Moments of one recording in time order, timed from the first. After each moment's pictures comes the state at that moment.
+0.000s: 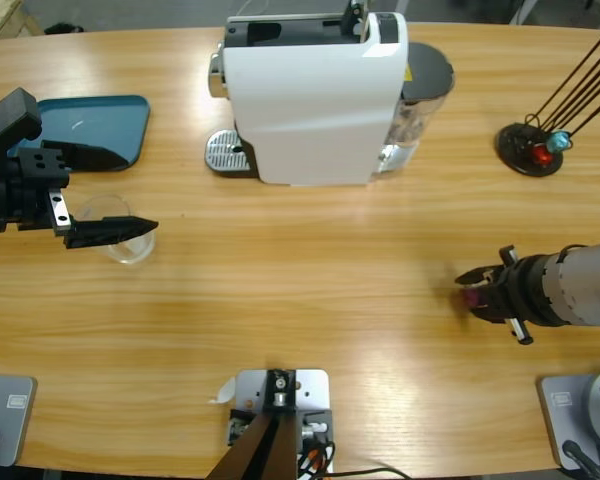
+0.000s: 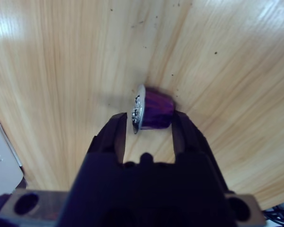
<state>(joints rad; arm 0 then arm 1) -0.60 1.30 -0.64 0.11 -0.31 0.31 0.86 1.48 -0.59 0.45 -0.02 2.09</state>
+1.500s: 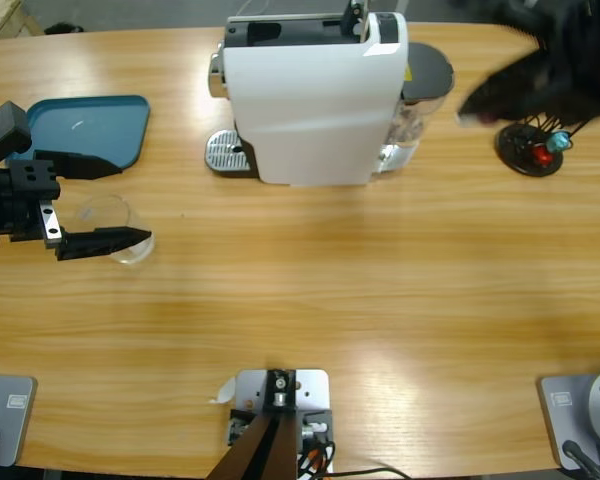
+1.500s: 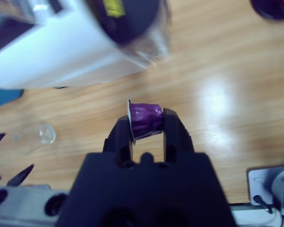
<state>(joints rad) -0.60 1.26 -0.61 0.11 -0.31 0.31 0.94 1.64 -1.73 1.30 -0.25 1.14</state>
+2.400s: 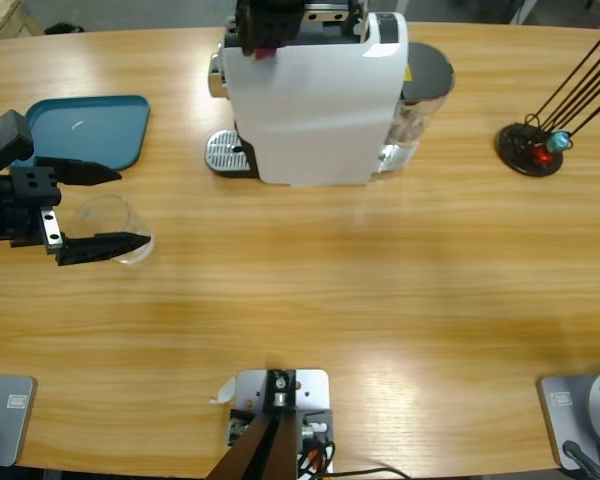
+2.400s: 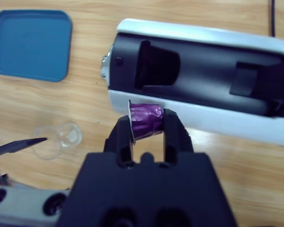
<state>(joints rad) -0.60 1.26 -0.59 0.11 -0.30 0.30 1.00 2.25 -2.62 1.51 -0.28 0.77</state>
